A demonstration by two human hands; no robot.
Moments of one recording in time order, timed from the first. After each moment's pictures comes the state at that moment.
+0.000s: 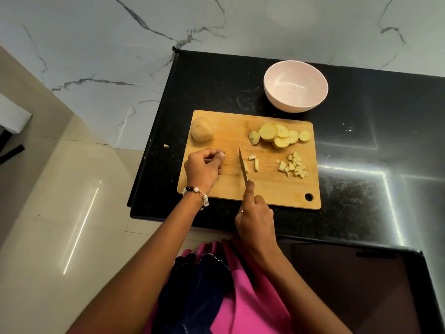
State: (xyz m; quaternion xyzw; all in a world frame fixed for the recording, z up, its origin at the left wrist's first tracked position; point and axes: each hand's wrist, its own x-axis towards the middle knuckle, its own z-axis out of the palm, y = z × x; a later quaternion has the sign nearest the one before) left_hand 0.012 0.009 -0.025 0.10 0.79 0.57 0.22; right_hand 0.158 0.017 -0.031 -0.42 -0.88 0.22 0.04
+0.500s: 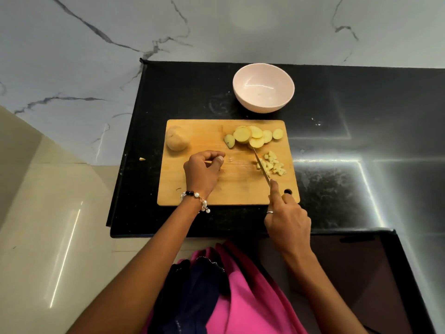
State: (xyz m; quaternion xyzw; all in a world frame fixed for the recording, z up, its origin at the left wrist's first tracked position) left_hand 0.030 0.038 -0.019 0.22 0.80 0.51 0.22; right_hand 0.219 0.063 -0.011 -0.47 -0.87 0.09 0.05
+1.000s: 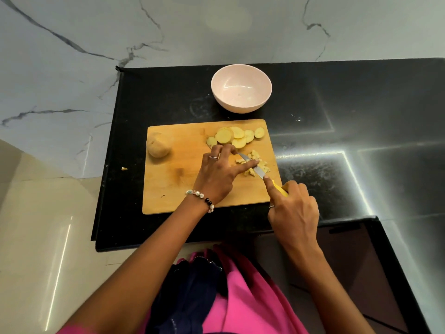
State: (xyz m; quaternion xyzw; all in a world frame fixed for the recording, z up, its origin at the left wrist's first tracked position) left_hand 0.056 0.067 -0.027 0.66 0.74 0.15 -0.01; right_hand 0.242 0.083 0.002 -0.47 -0.87 -0.03 0.12
